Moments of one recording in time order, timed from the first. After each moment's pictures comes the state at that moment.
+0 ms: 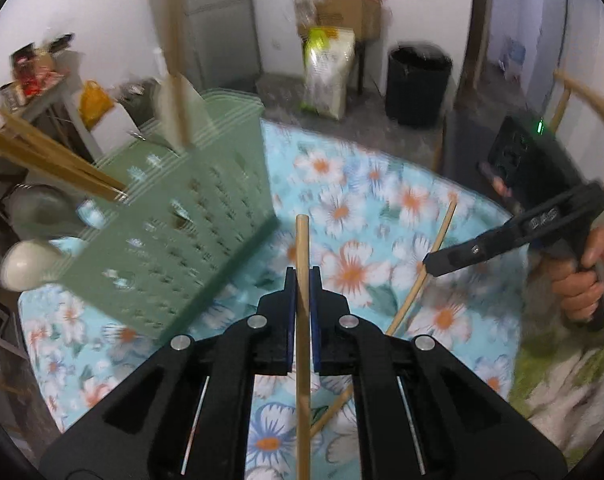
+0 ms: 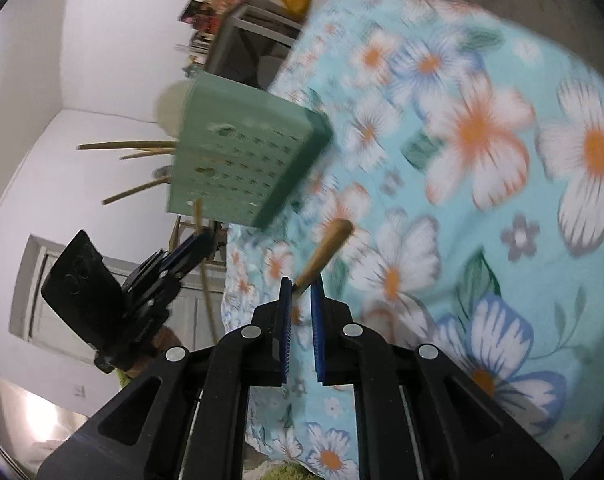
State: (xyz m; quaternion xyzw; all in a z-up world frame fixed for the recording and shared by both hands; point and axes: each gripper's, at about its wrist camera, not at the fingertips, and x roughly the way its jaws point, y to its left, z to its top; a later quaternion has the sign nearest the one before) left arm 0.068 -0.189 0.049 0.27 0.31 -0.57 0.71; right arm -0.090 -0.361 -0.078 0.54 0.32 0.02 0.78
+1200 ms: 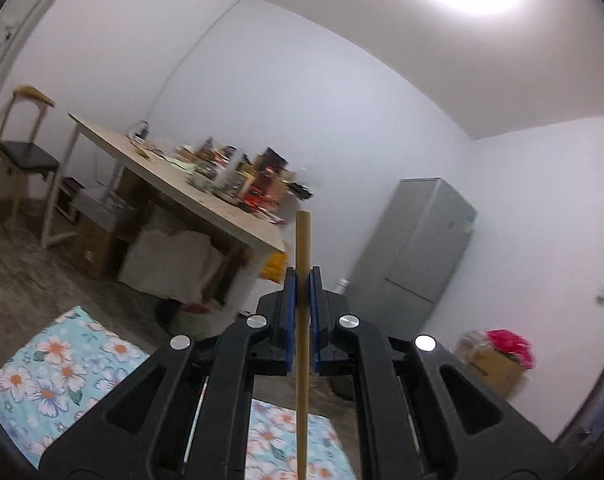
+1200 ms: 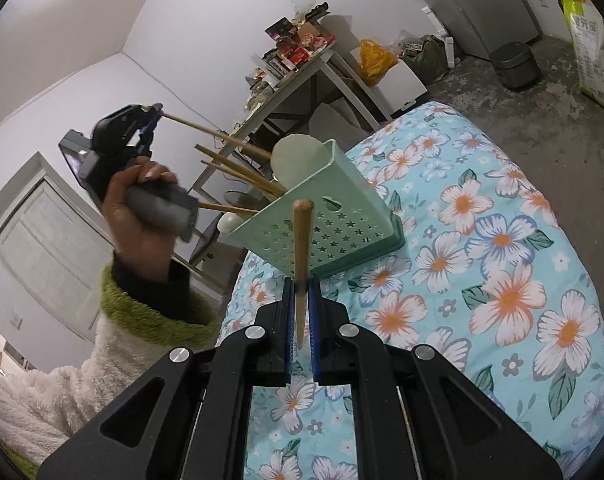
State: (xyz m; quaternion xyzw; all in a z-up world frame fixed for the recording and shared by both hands) left arm 0.181 -0.167 0.195 -0.24 0.07 -0.27 0.93; right arm -0.074 -0.343 0.016 0.38 0.26 0.01 0.89
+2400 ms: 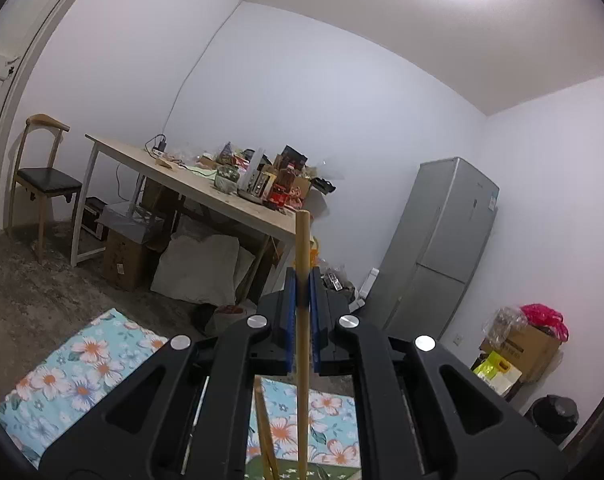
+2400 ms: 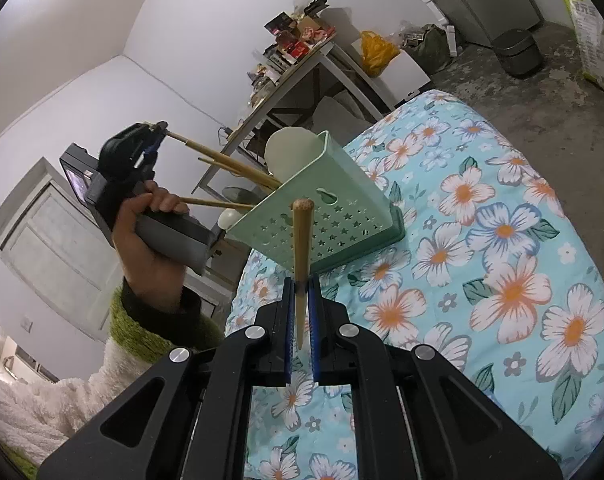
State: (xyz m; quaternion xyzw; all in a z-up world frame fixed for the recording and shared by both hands) left arm 0.161 -0.171 0.169 -0.19 0.08 -0.24 0.95; right arm -0.072 -0.351 0.006 0.39 0.26 0.03 0.88
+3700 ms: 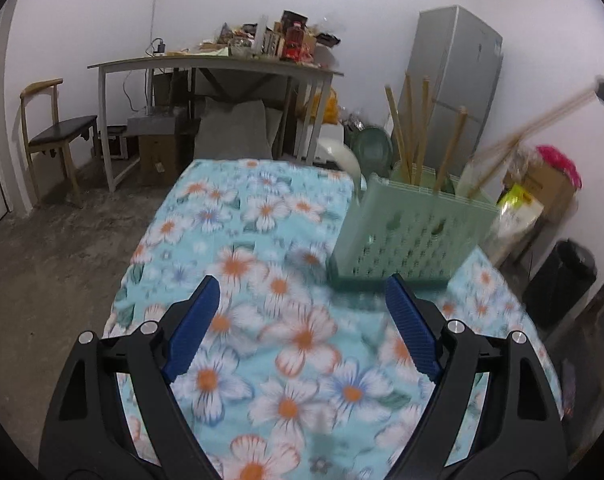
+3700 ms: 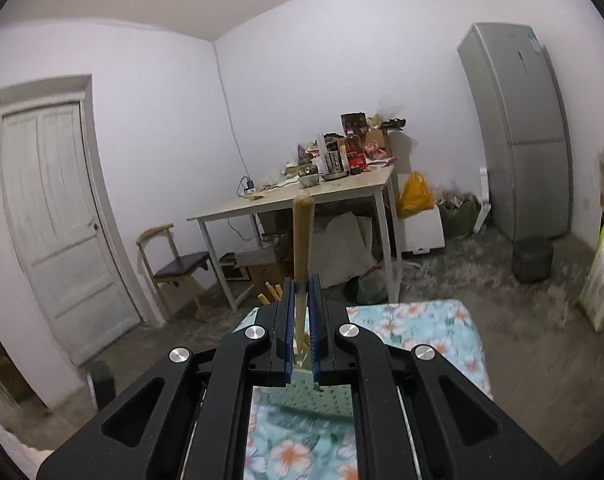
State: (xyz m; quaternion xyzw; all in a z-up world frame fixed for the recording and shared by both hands) left arm 0.083 -0.026 0.036 -0.01 0.30 -0.26 0.92; right arm -0.019 -0.292 0.185 0.11 0.14 -0.02 0.98
